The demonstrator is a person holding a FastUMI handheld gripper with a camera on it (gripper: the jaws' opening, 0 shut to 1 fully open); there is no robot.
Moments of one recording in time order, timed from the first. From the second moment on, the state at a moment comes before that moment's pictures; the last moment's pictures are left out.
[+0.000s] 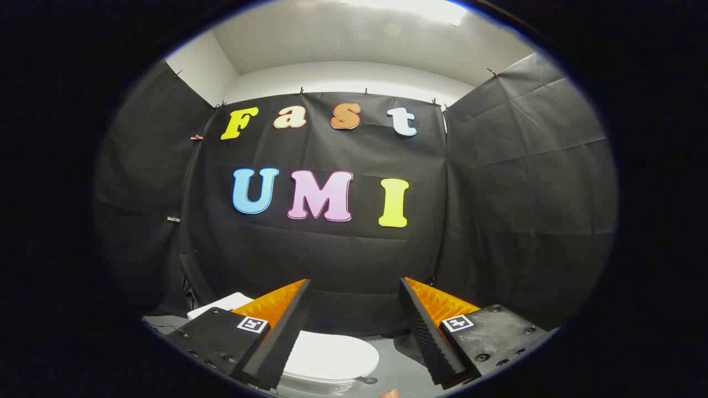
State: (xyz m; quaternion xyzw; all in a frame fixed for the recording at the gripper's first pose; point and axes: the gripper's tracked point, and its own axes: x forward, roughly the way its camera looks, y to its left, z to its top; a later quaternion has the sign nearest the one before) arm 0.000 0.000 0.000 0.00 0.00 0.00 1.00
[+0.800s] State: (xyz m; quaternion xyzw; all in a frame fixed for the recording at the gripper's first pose) arm 0.009 0.010 -0.019 -0.01 0.00 0.00 1.00
